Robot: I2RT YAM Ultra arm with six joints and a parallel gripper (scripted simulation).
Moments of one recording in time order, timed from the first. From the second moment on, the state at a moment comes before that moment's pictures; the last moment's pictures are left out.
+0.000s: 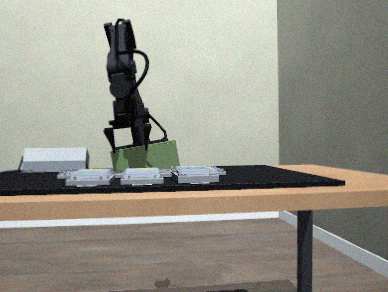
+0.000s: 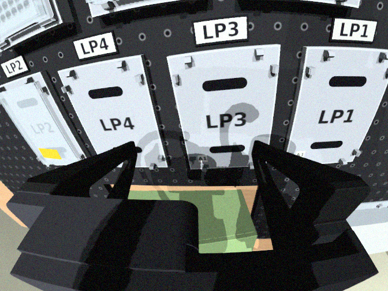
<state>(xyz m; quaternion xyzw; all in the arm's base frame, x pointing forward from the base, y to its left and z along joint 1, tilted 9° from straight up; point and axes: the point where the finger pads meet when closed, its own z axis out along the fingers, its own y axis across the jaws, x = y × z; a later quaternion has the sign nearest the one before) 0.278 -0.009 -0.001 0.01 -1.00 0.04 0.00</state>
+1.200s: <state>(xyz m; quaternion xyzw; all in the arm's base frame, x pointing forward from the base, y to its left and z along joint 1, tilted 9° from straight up) 0.293 0.027 -0.027 0.06 -0.99 0.08 0.01</state>
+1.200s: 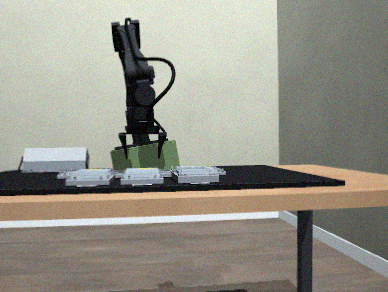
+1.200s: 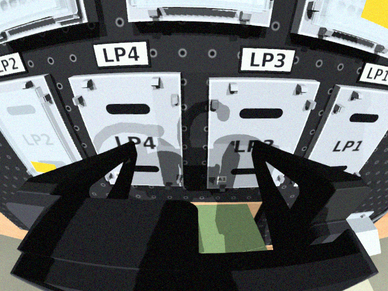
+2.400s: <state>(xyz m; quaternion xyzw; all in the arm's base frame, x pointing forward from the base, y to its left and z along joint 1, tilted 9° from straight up) 0.301 0.026 -0.026 0.06 -1.00 0.08 0.00</state>
